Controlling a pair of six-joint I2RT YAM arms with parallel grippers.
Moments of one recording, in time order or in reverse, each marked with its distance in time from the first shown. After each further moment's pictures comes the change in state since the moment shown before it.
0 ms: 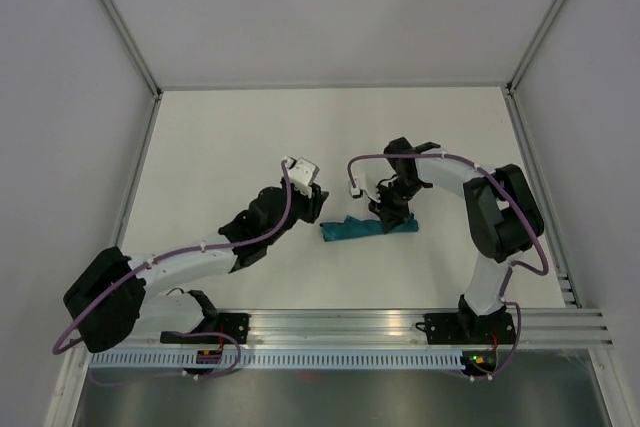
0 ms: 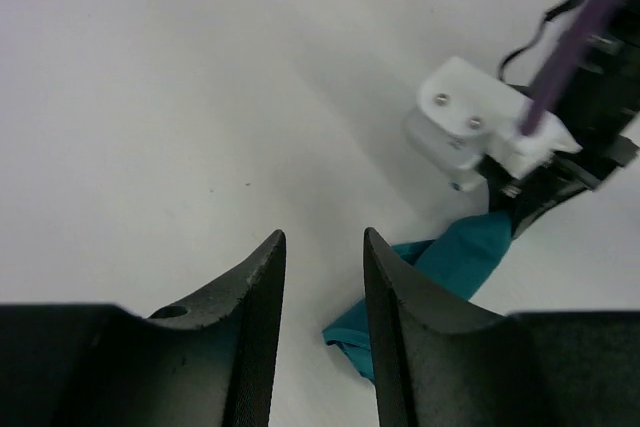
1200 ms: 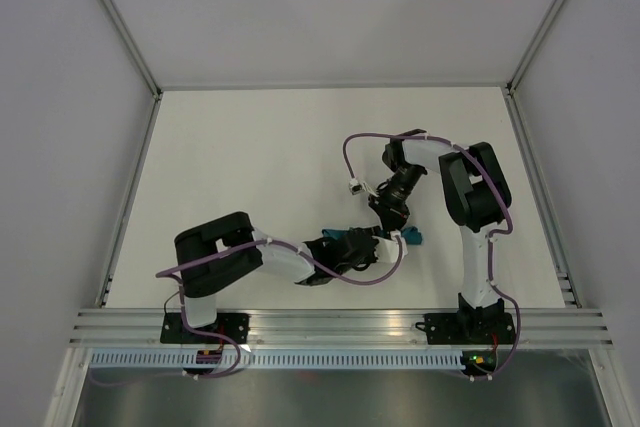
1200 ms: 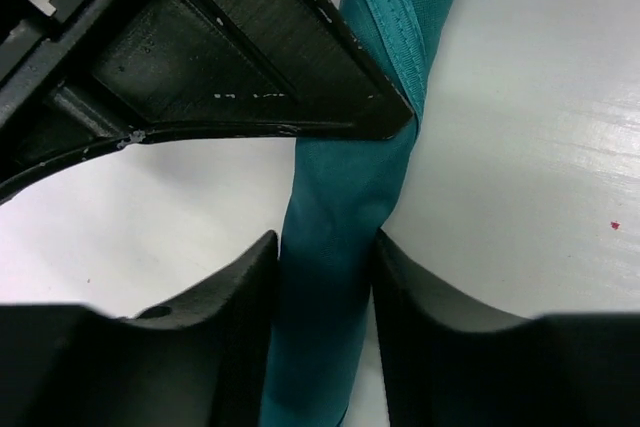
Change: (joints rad) left arm -0.425 0.632 0.251 0.043 -0.178 0.601; right arm -0.053 0.344 0.313 -0.478 -0.142 -0.045
